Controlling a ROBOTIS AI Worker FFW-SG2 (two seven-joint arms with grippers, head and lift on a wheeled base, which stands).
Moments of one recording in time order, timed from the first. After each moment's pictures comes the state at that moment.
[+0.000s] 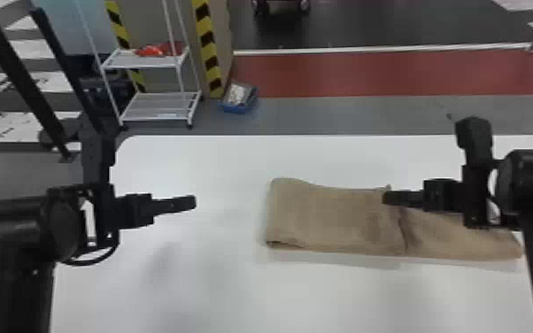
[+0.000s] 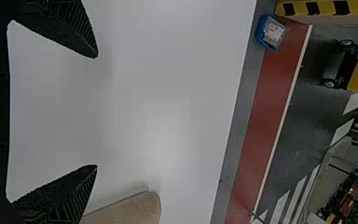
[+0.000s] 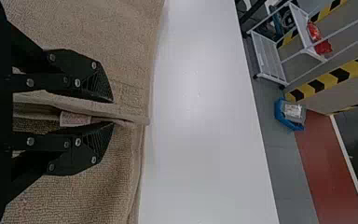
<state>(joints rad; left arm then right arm) -0.14 0.17 0.26 -1.89 0.11 1.30 -0.49 -0.42 0.00 -0.13 -1.54 0.21 1.34 0.68</state>
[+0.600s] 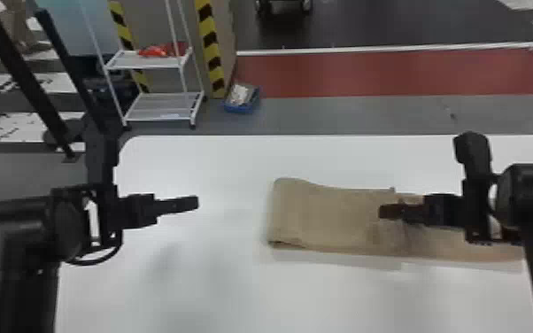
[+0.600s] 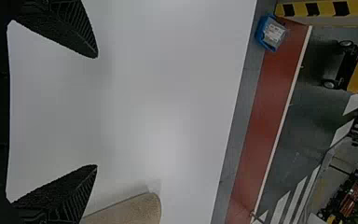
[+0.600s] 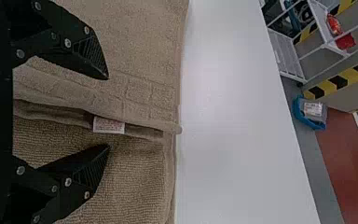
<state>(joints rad) -0.14 0.18 0.26 -1.89 0.11 1.30 -0.49 -0.38 0.00 -0.11 -1.55 0.20 1.36 0.68</state>
